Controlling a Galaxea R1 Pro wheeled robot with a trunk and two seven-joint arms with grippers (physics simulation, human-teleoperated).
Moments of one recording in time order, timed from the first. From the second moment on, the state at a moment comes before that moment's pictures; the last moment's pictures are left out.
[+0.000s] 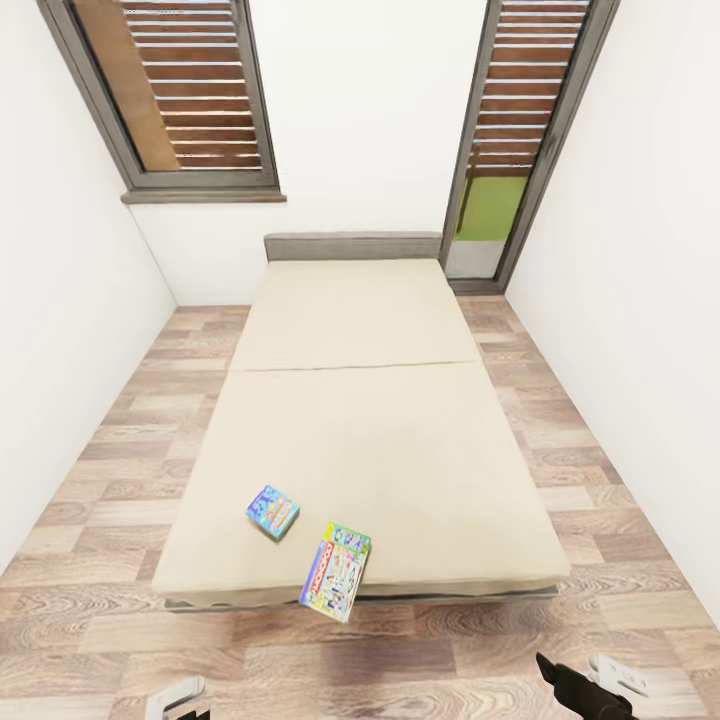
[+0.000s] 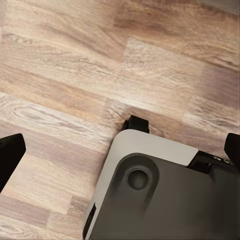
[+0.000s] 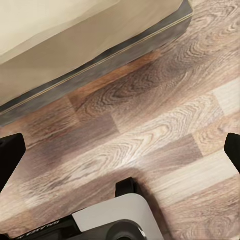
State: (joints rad) left arm -0.34 0.06 0.43 -0.31 -0.07 0.04 -0.05; right arm -0.15 -0.14 -0.31 -0.80 -0.27 0.17 0.16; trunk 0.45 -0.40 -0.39
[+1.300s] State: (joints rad) left arm -0.34 0.06 0.43 -0.31 -0.07 0.04 -0.05; right arm -0.15 -0.12 -0.25 -0.80 -0.26 0.17 0.16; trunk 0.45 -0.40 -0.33
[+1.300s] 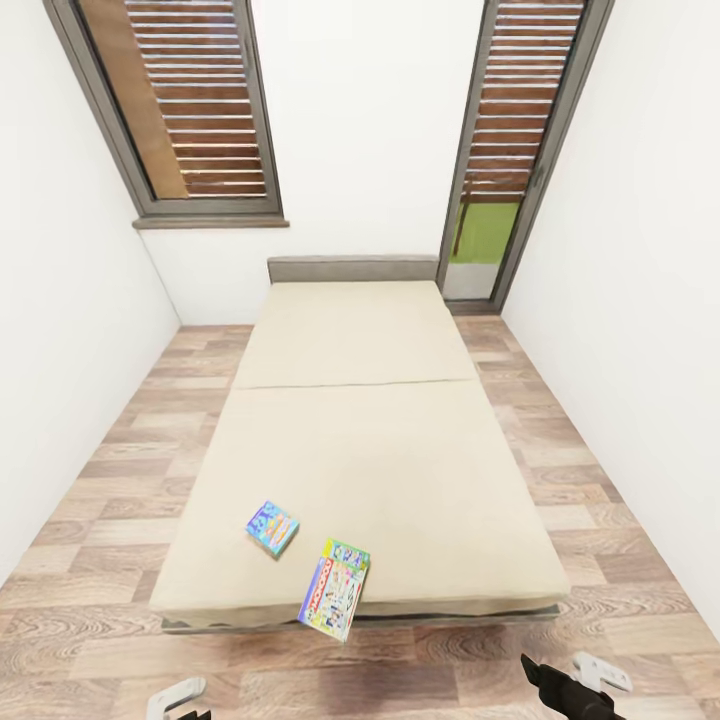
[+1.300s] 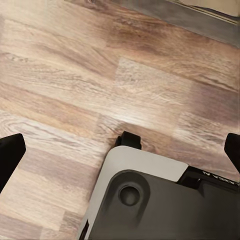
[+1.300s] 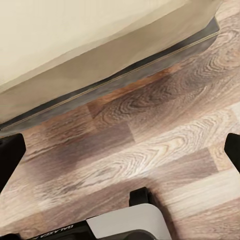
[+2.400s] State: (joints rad) left arm -0.34 0.05 0.43 -0.31 -0.07 0.04 -0.05; right arm -0.15 -0.12 -0.25 -0.80 -0.26 0.17 0.16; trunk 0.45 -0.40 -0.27
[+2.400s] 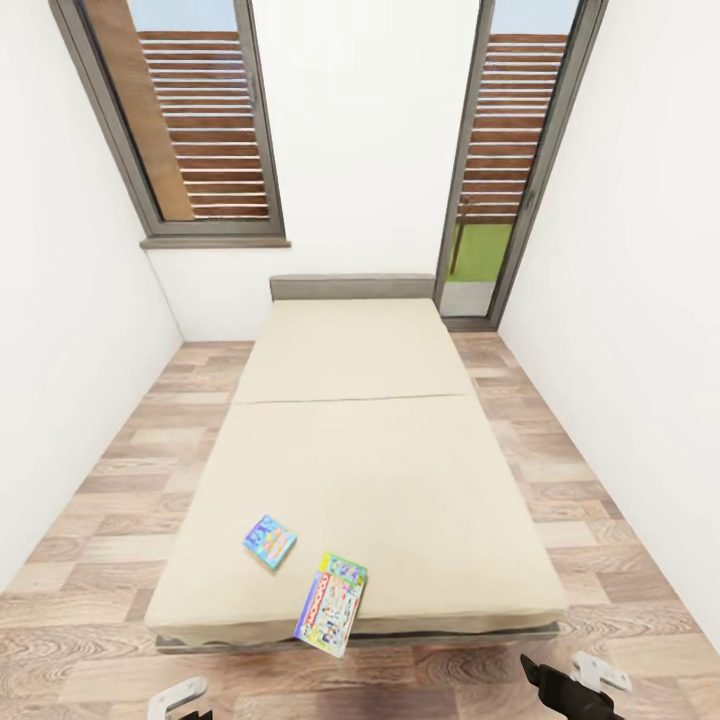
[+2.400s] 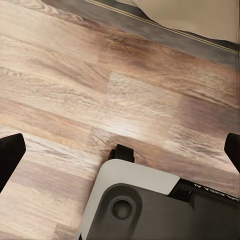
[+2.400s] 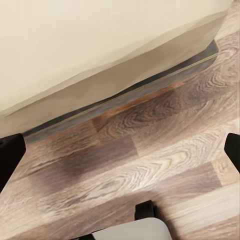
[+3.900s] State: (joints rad) left arm -0.34 0.05 0.43 -0.31 -0.07 0.04 -0.05; right arm -0.15 -0.12 -0.25 -0.80 -0.26 0.16 0.16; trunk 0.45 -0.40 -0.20
